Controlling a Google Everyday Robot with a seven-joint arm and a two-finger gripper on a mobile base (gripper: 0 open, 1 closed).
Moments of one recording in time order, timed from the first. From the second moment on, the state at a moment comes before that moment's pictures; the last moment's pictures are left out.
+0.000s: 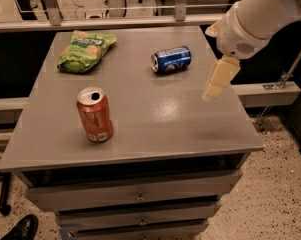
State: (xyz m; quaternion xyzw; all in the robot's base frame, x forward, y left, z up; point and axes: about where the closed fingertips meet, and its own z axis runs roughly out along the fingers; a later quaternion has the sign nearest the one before) arm 0.562 -0.144 0.937 -0.65 0.72 -0.03 0.26
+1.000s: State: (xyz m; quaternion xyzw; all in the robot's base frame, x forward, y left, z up) arm 0.669 -0.077 0.930 -0.67 0.69 -0.02 0.29
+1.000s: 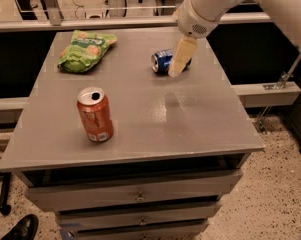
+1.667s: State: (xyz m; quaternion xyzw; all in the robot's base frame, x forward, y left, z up) arm 0.712 -0.068 0.889 -0.66 0.71 0.00 0.25
